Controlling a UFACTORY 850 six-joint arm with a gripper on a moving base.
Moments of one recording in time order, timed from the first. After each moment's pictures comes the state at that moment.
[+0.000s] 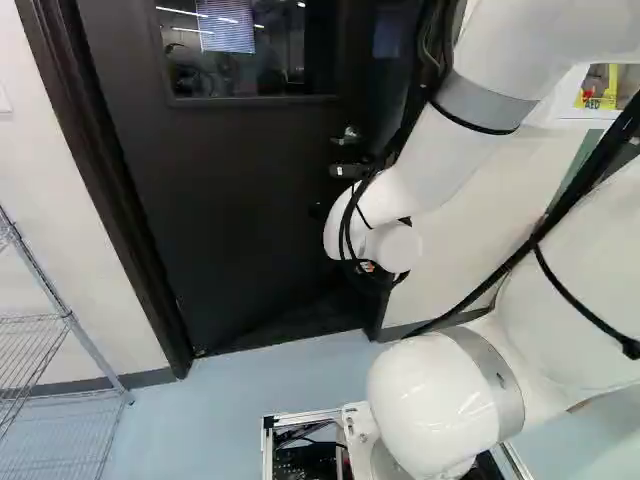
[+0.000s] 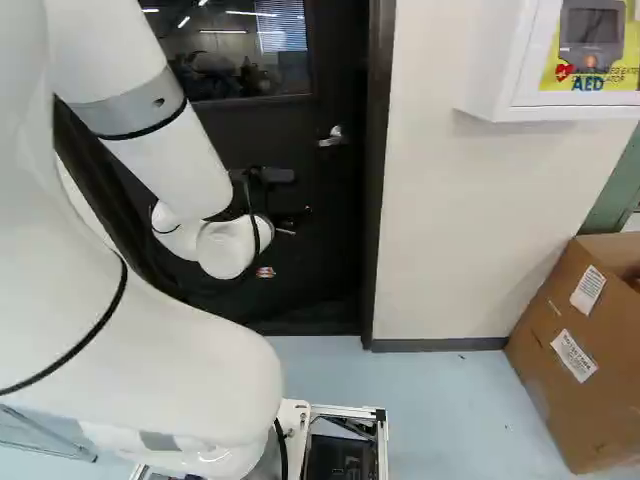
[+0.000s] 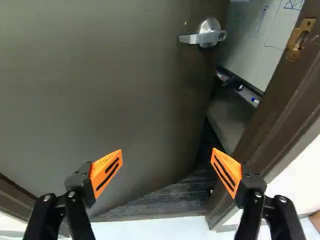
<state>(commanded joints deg) 6.8 11.5 -11.8 6.1 49.4 0.0</state>
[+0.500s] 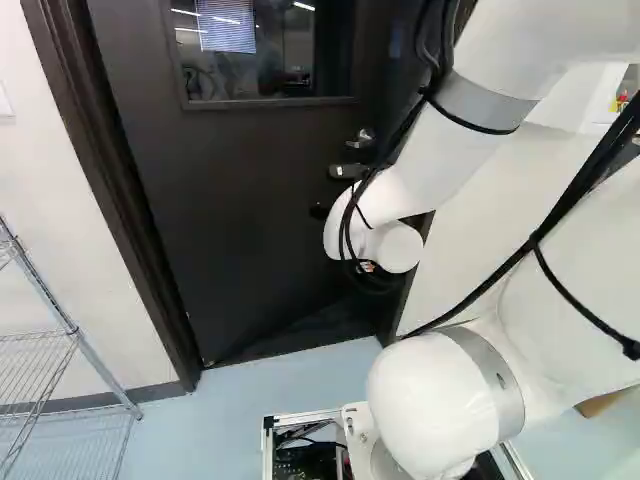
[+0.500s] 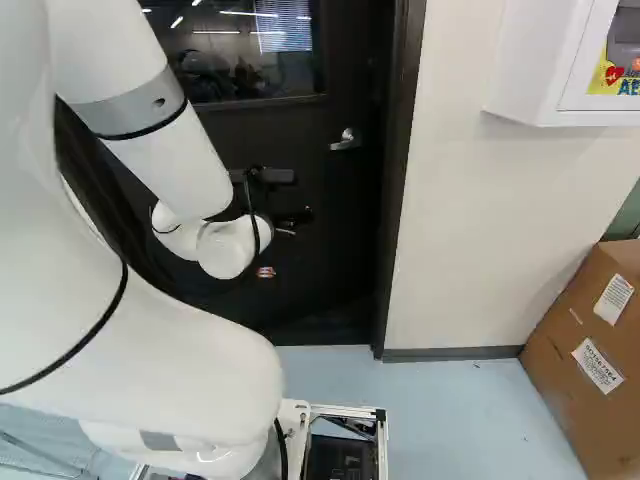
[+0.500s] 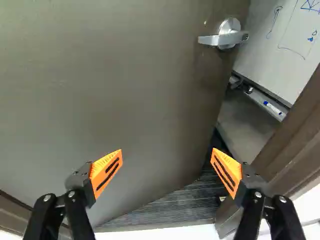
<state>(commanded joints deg) 6.8 11.5 -11.8 6.1 49.4 0.0</state>
